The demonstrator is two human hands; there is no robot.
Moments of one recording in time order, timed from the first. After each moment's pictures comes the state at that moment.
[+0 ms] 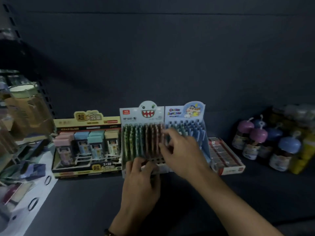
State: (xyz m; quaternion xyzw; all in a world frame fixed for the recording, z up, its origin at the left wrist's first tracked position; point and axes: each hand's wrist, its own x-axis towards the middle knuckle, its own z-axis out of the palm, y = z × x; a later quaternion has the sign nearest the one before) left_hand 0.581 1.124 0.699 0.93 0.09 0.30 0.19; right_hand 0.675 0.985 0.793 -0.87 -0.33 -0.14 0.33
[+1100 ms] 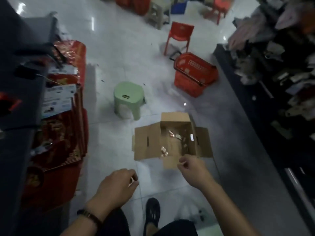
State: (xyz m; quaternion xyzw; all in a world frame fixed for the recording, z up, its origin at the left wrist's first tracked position) left_hand 0.282 0.404 0.426 0.72 -0.58 -0.38 0.00; right_hand 0.018 0.278 0.424 -0.66 0.64 0.05 0.39
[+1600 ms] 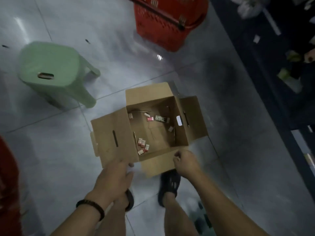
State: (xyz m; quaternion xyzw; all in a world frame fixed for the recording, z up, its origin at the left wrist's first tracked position) left_hand 0.222 0.121 0.068 0.66 -0.57 -0.49 -0.06; right_hand -0.056 0.068 0.045 -0.49 0.74 0.16 0.42
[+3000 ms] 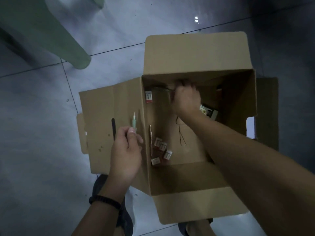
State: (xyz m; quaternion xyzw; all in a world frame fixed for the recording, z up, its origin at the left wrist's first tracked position) left_hand 0.191 0.023 -0.258 0.80 -0.14 -0.50 0.30; right_hand 0.054 -0.154 -0.377 -0.74 0.64 0.13 0.17
